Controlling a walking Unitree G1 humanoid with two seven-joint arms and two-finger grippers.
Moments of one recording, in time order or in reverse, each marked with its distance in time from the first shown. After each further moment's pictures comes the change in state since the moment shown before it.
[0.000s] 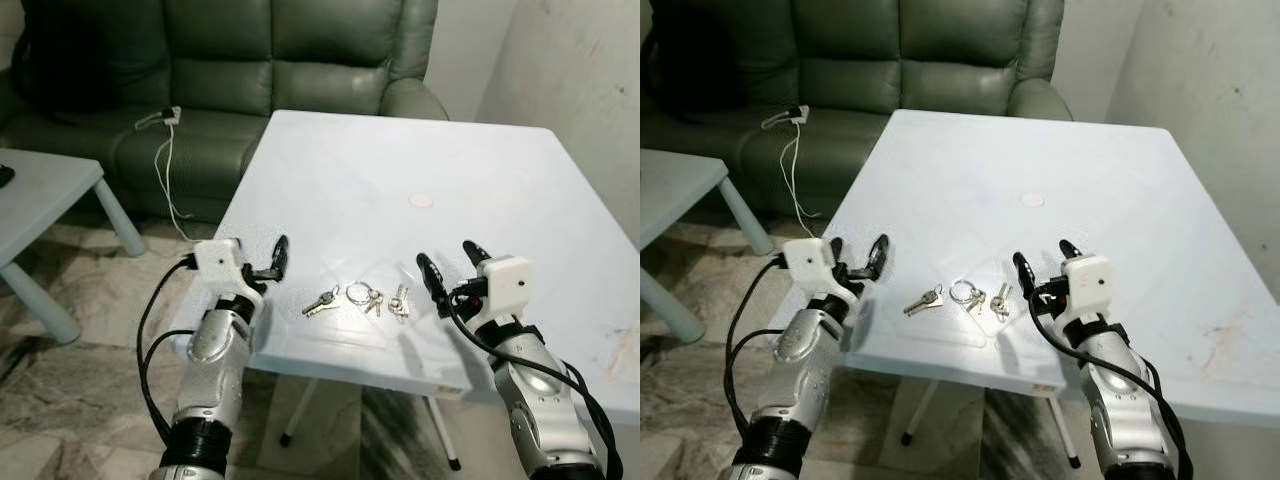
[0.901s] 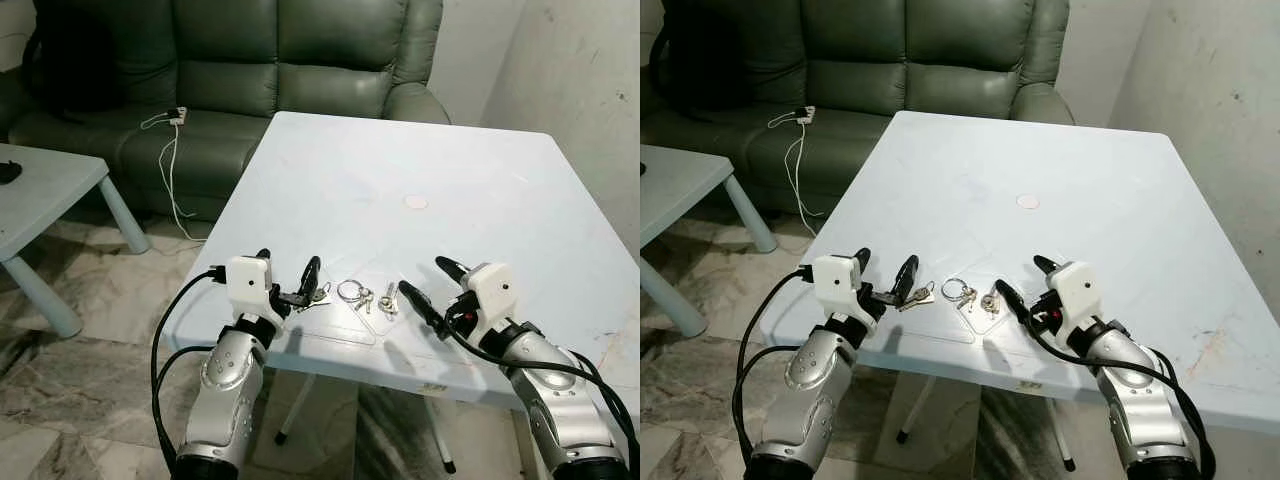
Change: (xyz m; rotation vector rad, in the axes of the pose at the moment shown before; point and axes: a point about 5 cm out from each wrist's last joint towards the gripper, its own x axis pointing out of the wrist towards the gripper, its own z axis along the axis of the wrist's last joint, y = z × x) left arm -0.025 -0.035 -0.011 0.085 0.040 -0.158; right arm -0.005 -0.001 -0.008 -0.050 0.132 0.303
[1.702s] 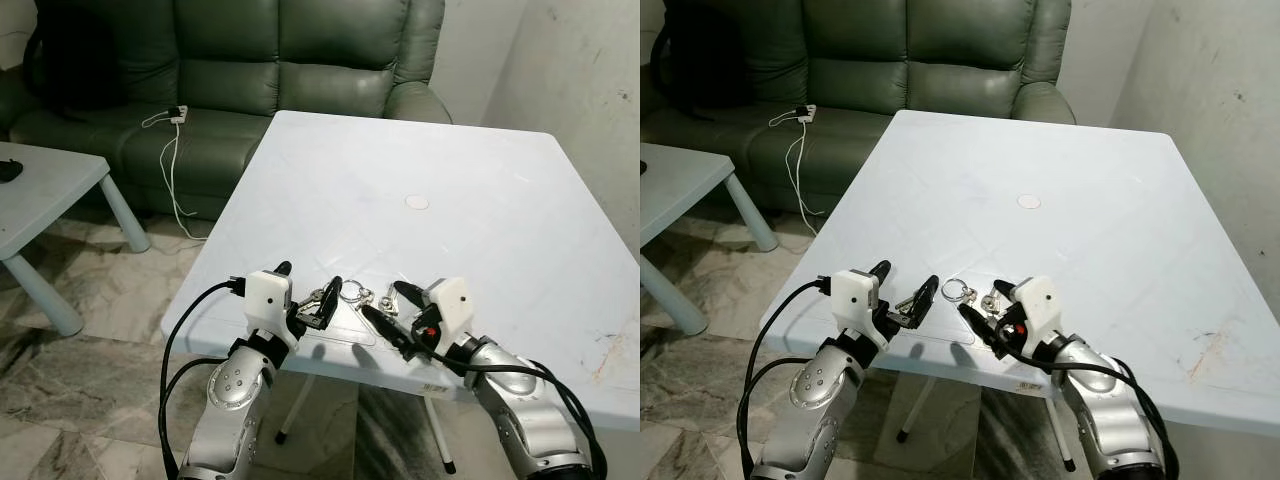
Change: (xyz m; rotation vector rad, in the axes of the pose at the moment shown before) left arm -0.011 -0.020 -0.004 0.028 0.028 -0.120; right arm 0.017 0.041 -0.013 0.176 0.062 0.106
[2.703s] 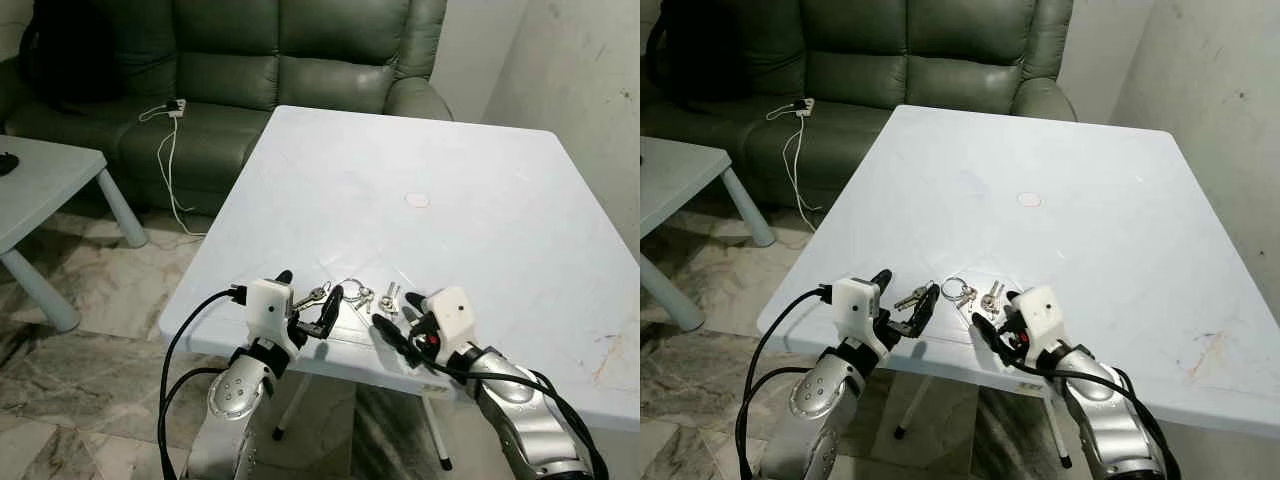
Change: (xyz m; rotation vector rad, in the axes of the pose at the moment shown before) left arm -0.007 -0.004 -0.004 -0.017 0.029 0.012; right arm -0.012 -0.012 -0.016 -0.063 0.109 -0.119
